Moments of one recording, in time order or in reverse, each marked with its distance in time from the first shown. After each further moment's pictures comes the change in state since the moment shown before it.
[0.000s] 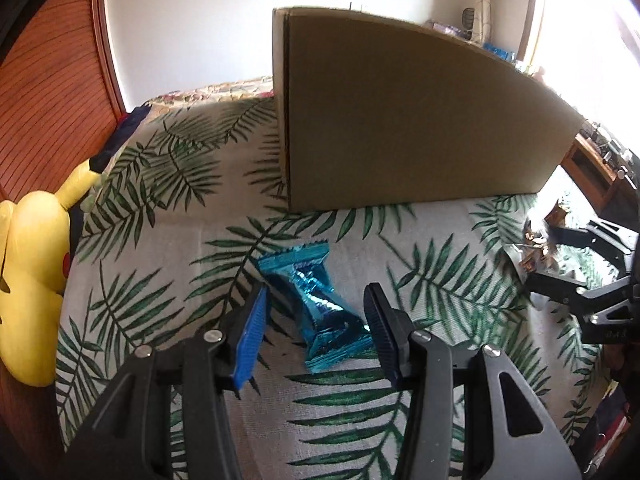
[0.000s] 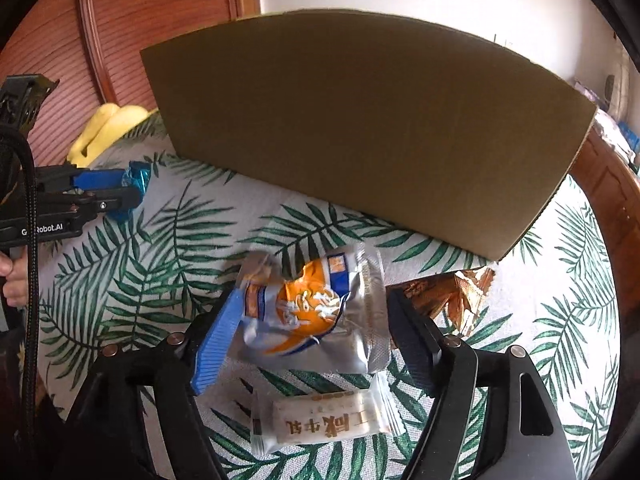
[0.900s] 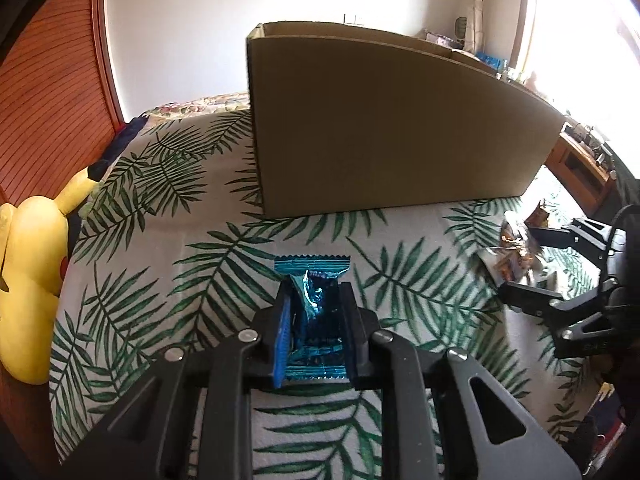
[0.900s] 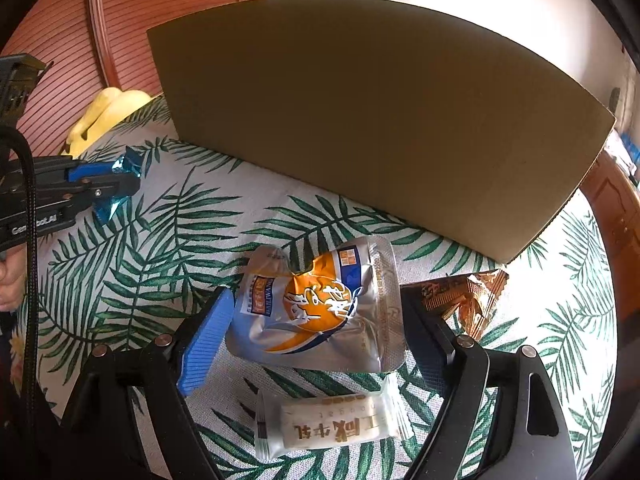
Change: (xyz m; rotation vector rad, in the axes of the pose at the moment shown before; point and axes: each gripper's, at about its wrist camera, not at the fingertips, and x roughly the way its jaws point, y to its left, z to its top) left arm -0.019 -0.025 -0.007 0.003 -0.048 -0.029; right arm 0.008 0.012 0.001 -0.042 0.015 -0.014
